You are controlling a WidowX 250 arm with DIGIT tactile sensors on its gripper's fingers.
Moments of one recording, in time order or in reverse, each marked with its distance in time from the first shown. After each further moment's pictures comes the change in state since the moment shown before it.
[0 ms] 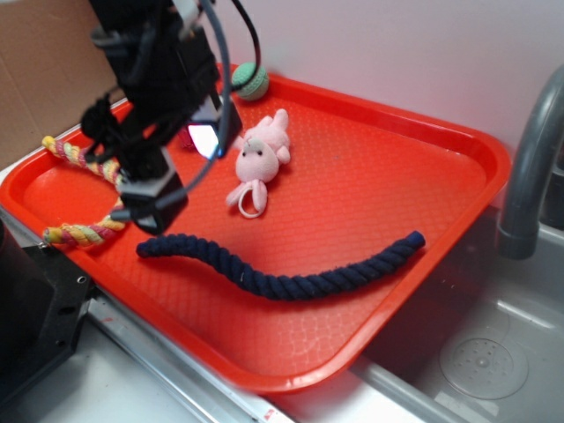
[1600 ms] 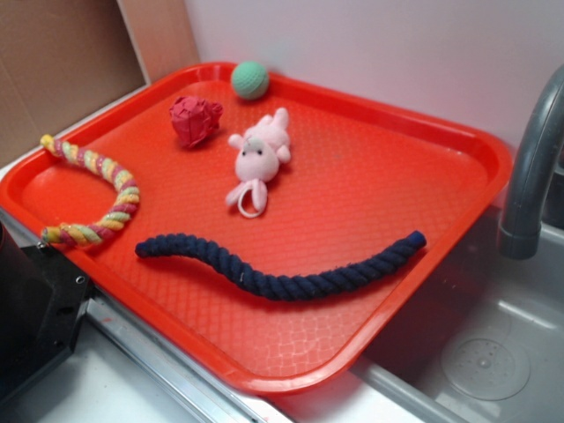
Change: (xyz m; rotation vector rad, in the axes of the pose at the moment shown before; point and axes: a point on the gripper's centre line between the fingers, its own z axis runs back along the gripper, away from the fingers) arm -0.060 -0.016 0.153 0.071 0.079 1.213
